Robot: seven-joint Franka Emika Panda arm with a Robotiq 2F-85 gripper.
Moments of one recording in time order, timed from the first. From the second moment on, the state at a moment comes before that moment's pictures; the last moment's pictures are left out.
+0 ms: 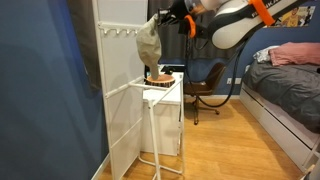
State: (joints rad) arm 0.15 -0.41 0.05 -2.47 -0.67 3.38 0.75
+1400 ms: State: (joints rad) arm 0.84 -0.32 -0.37 -2.61 -0.78 3.36 0.75
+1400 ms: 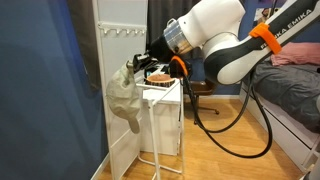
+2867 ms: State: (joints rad) arm 1.12 -0.35 -0.77 -2.72 -0.77 3.15 0.51
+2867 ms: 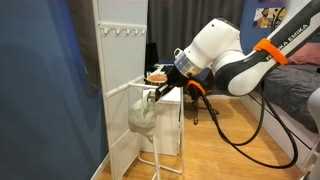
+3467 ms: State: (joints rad) arm 1.04 -0.43 -0.71 -2.72 -0.46 3.04 0.11
